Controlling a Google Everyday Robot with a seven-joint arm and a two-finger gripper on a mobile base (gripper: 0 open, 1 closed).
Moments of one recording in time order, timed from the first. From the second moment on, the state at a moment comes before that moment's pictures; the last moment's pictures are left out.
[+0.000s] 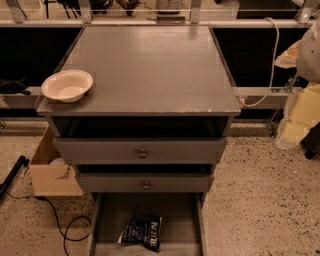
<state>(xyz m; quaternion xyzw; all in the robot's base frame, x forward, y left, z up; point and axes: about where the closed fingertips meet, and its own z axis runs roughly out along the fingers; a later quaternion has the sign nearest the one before) 0.438 -0.216 0.978 -0.60 0.78 -0.04 0.16</state>
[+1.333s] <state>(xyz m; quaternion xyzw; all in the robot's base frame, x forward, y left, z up) 0.450 -0.215 0.890 -0.58 0.80 0.06 0.15</state>
